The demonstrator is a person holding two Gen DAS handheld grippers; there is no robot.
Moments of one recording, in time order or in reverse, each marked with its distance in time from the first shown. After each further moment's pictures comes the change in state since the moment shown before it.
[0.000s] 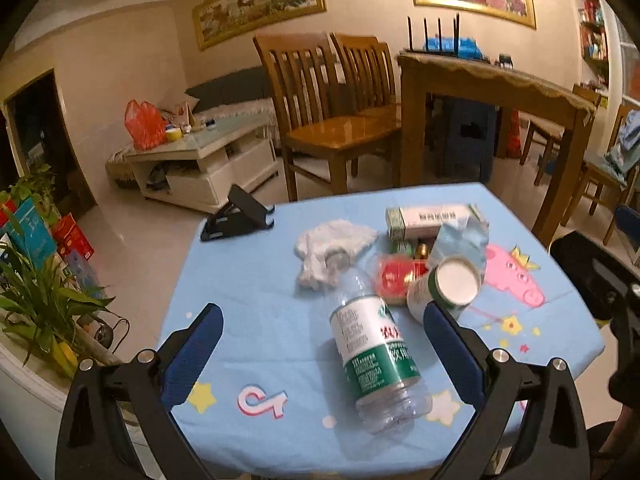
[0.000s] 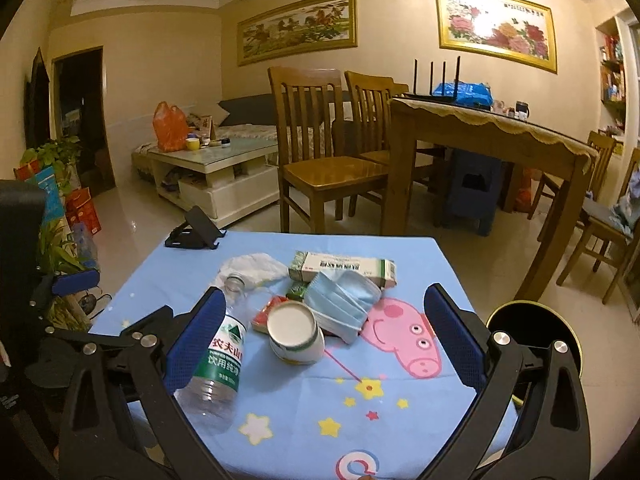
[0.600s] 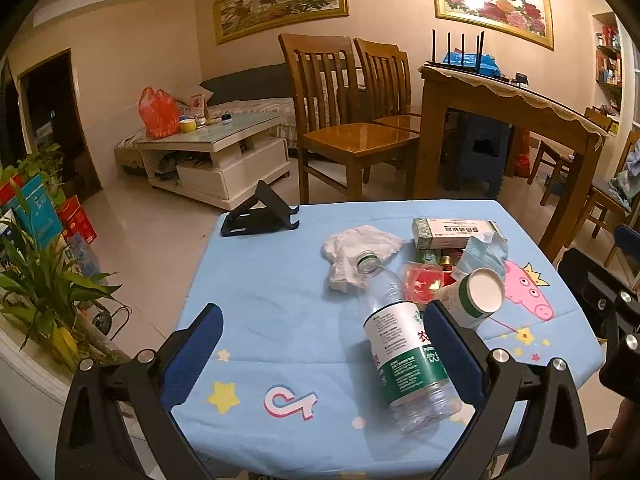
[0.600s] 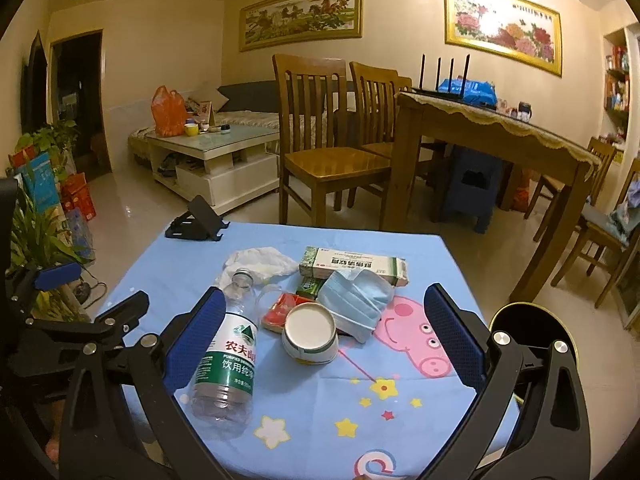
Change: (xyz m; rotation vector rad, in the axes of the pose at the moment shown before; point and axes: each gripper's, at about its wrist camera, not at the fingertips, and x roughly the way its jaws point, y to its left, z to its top) left arm 0.001 0.037 -0.003 -0.069 -0.003 0.006; right arm 0.008 0.032 0.007 -0.035 0.038 -0.028
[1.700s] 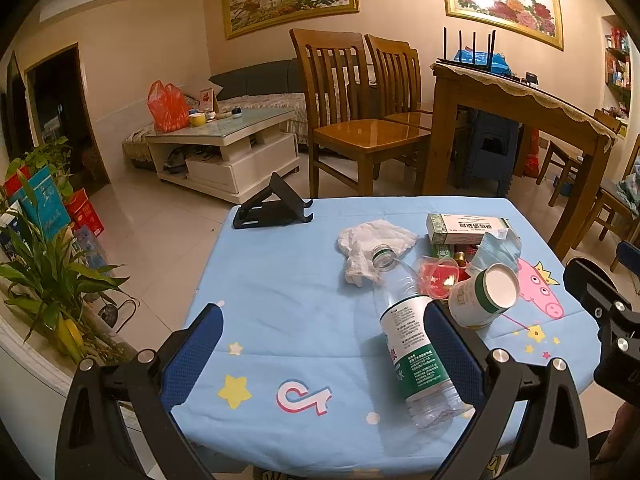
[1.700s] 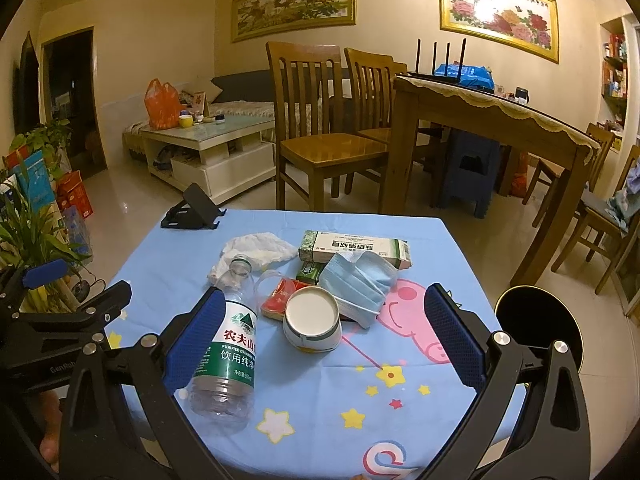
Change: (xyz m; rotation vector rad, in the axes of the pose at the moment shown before) left arm 0.002 0.010 -0.006 -0.014 0.016 0.029; right arm 0.012 -0.005 -0.008 0.038 0.051 0.003
